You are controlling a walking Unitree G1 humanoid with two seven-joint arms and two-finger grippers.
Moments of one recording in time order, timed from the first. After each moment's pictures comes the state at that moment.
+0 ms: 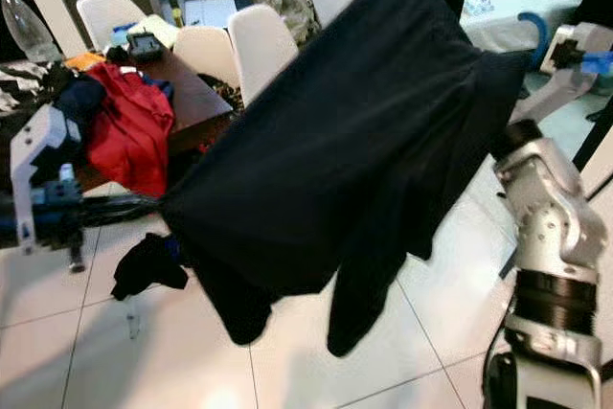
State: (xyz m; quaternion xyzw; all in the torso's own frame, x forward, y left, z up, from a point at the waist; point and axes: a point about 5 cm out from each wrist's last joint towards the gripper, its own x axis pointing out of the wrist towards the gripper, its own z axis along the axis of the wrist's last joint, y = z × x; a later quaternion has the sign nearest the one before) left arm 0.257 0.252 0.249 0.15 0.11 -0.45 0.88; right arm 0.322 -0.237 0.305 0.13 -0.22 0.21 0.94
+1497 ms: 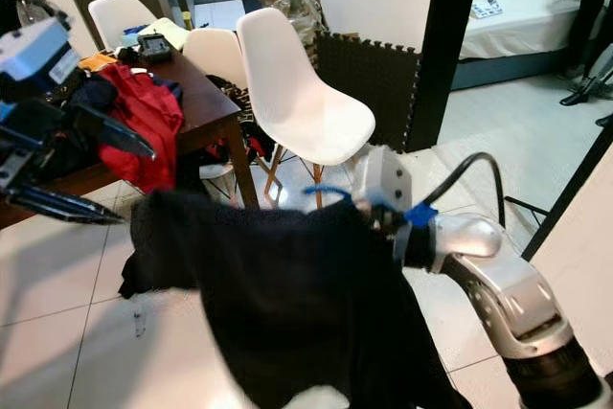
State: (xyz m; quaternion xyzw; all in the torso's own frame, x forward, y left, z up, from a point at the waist) left arm 0.267 0.218 0.361 0.35 0.11 -0.65 0.66; right arm 0.248 -0.122 0.231 -0.12 -0.05 0.65 0.75
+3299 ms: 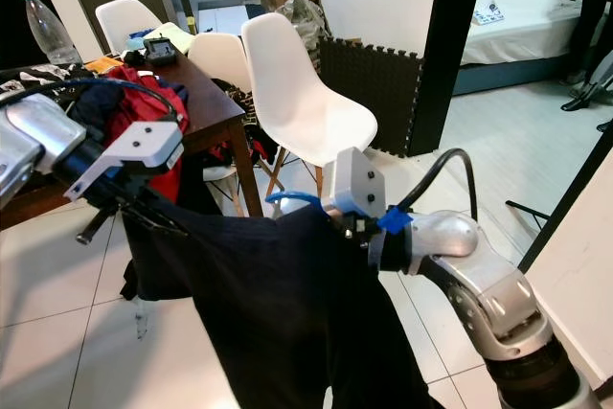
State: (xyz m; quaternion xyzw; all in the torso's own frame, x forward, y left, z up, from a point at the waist) left arm 0.318 0.197 0.275 0.38 0.18 -0.68 0.60; right arm 0.246 -0.100 0.244 -0.11 -0.07 0.66 0.74
